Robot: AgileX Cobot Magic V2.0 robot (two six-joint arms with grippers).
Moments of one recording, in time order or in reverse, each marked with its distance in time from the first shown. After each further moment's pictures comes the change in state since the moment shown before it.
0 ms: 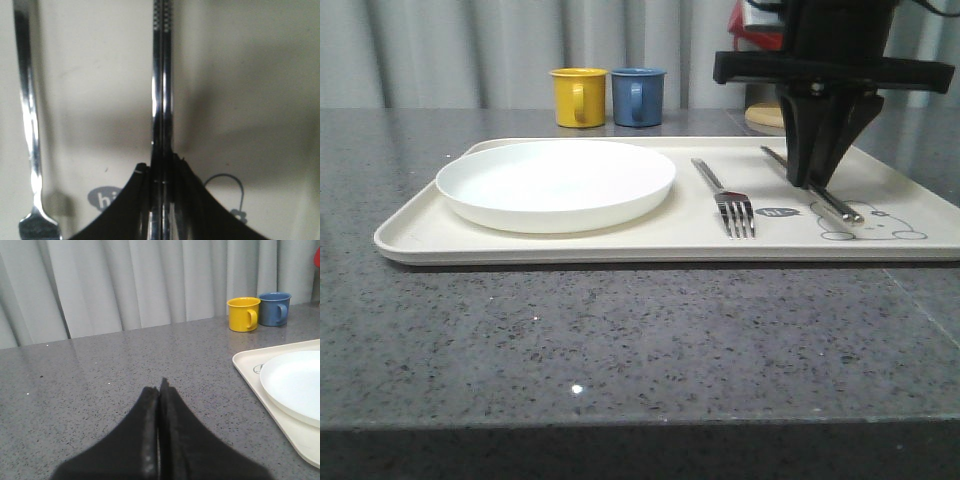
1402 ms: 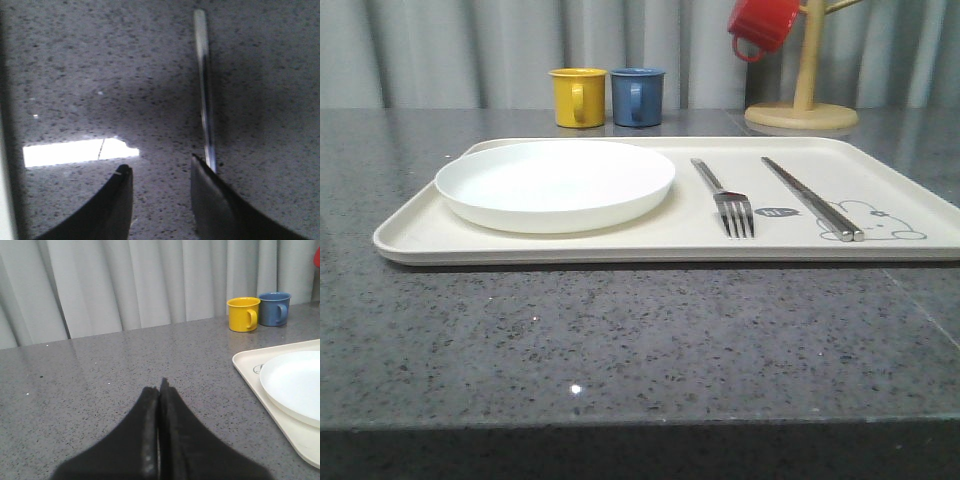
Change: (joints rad) left arm 0.000 0.000 0.000 0.000 0.000 0.000; right arm -0.497 -0.129 0.000 -0.031 -0.007 -0.365
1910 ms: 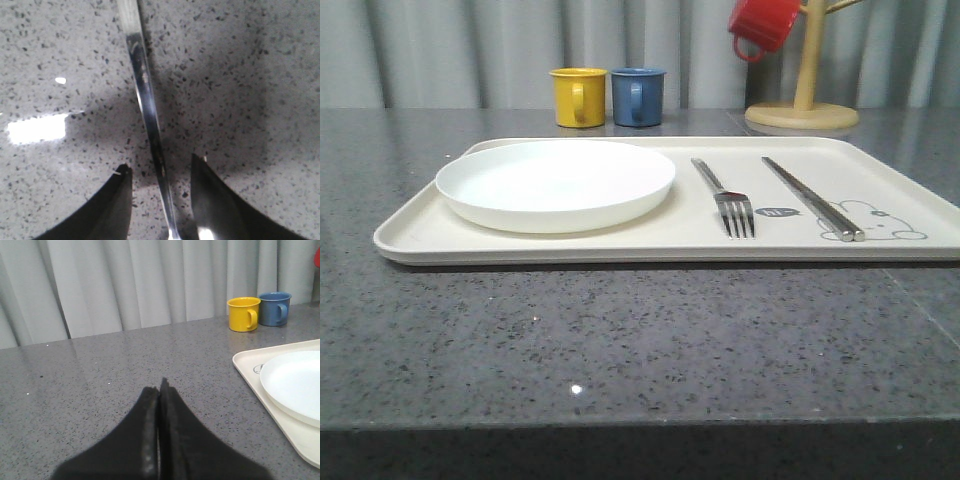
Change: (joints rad) left arm 0.000 0.000 0.000 0.000 0.000 0.000; right arm -0.075 0.144 0.000 -0.002 0.000 -0.028
